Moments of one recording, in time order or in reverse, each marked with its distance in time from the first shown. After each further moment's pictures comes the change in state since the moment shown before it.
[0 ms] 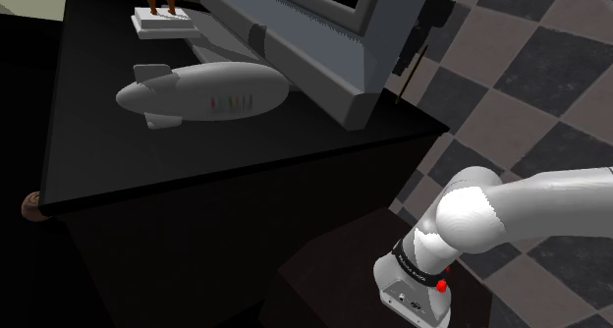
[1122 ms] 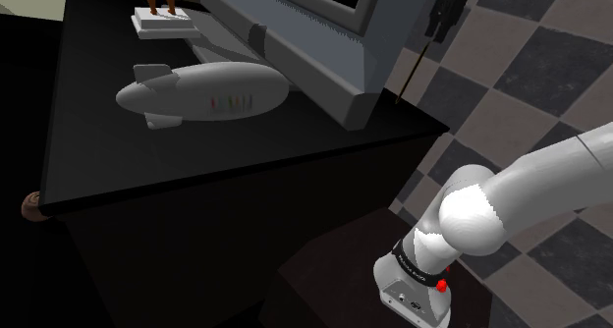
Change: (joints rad) arm 0.091 0.310 -0.309 0.504 -0.138 -0.253 -0.631
